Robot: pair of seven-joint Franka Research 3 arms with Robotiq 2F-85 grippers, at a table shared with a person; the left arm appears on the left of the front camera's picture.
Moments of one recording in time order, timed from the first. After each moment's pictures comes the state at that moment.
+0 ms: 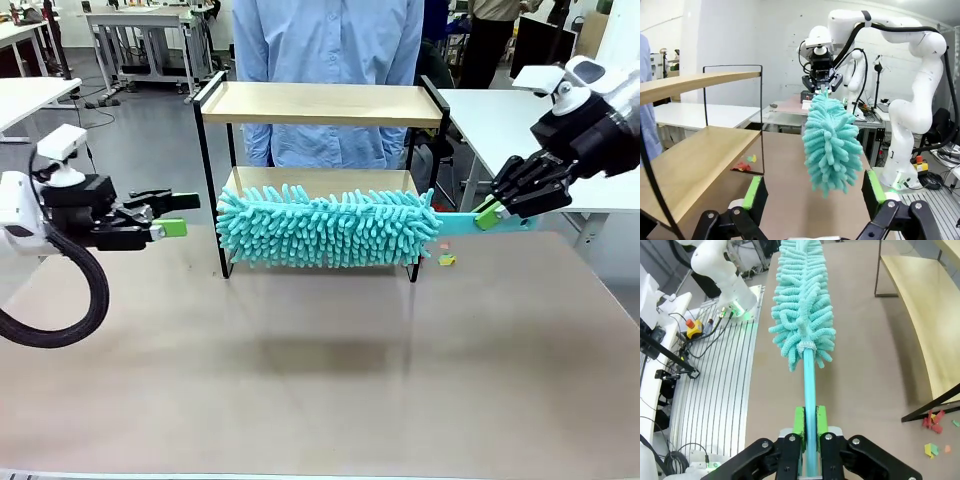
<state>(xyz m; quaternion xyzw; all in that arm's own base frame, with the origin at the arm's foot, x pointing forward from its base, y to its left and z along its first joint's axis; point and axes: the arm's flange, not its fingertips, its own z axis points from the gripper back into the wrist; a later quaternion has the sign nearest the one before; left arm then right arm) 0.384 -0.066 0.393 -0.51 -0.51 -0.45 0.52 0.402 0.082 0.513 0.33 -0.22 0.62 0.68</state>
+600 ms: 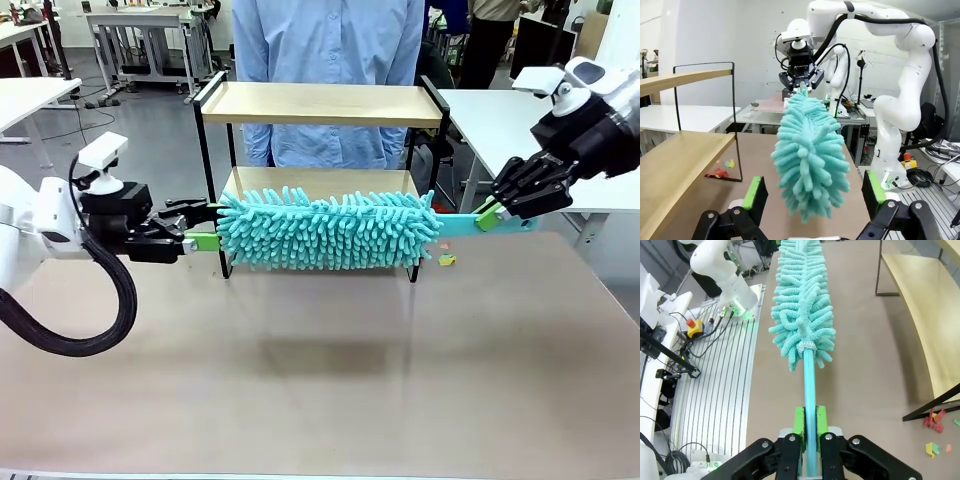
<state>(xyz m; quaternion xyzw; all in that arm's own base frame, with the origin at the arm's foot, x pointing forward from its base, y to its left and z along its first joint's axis) 0.377 -0.115 0.390 -0.53 -0.49 -0.48 0.50 0.402 0.081 0.513 0.33 -0.22 0.62 0.68</state>
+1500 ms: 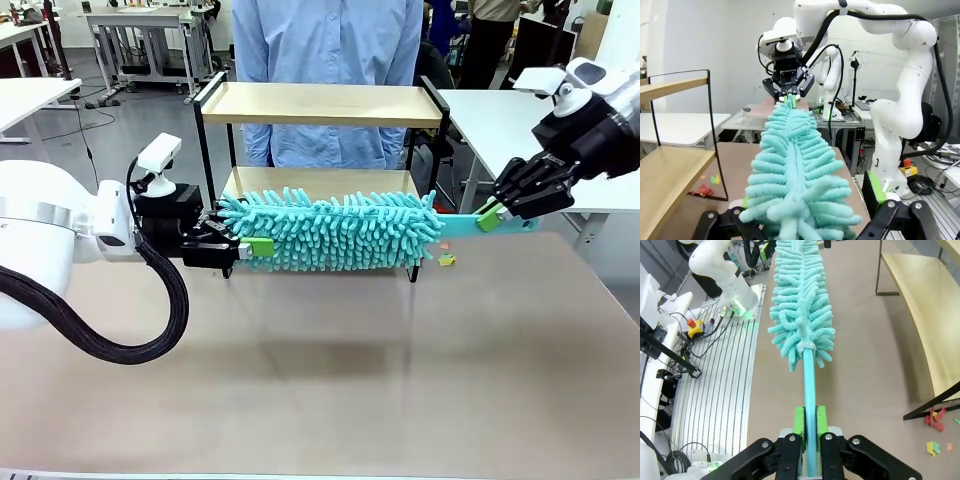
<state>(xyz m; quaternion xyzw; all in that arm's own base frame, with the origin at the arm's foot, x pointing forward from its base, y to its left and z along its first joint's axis) 0.365 -0.186 0.396 -0.54 -0.49 -0.49 0.48 0.401 0.079 0.512 0.33 -0.22 0.62 0.68</state>
